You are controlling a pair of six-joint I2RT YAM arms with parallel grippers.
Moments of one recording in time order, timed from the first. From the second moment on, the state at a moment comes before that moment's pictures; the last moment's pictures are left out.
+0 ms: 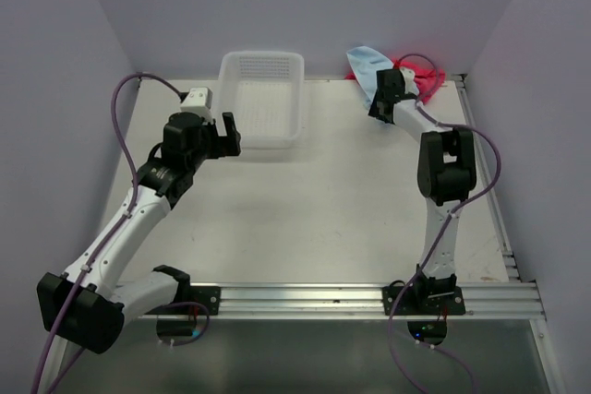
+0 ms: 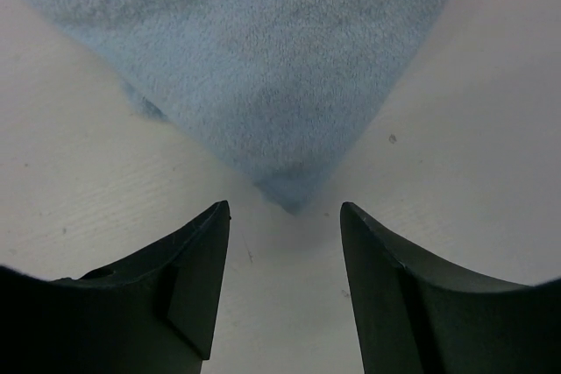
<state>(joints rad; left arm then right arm) -0.35 1.08 0.97 -0.32 -0.16 -0.28 0.16 2.14 1.66 -0.33 0.40 0.42</state>
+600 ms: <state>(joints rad) -0.34 1.14 0.97 -0.32 -0.10 -0.28 0.12 2.31 1.82 -0.40 0.33 0.42</state>
